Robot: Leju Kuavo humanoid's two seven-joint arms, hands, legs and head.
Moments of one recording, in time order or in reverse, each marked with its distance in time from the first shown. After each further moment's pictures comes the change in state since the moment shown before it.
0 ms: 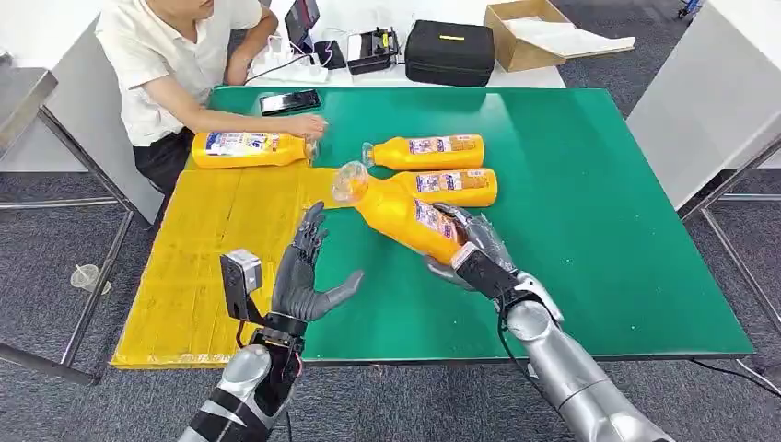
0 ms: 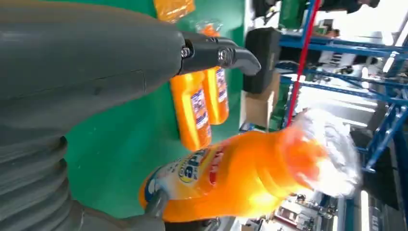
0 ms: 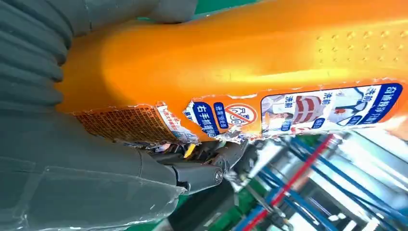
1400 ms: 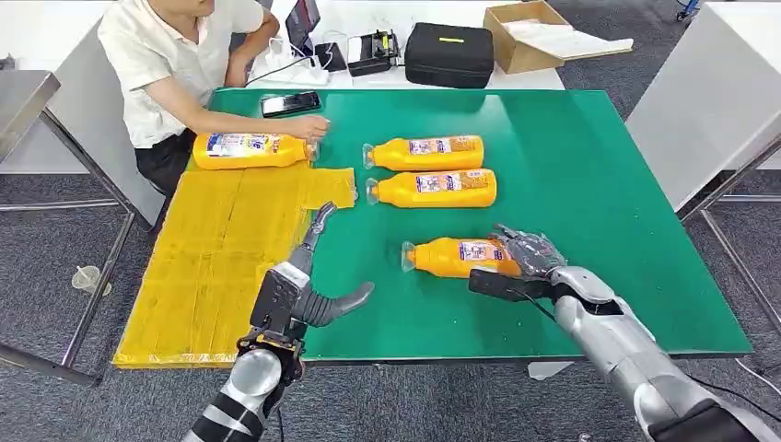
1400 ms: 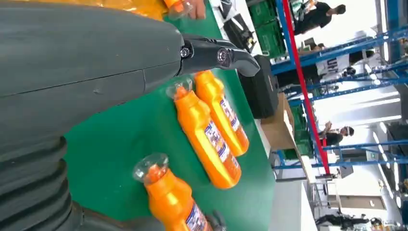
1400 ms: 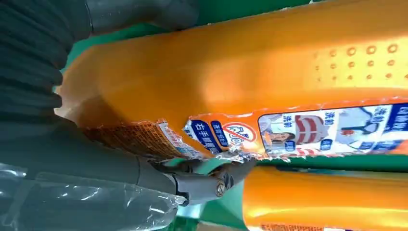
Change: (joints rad) left arm 0.009 0.010 -0.025 -0.037 -0.395 0.146 0.058; right arm -0.171 -0.229 0.168 0.349 0.474 0.133 0.292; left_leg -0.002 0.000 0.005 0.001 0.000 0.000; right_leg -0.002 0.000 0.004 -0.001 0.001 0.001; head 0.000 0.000
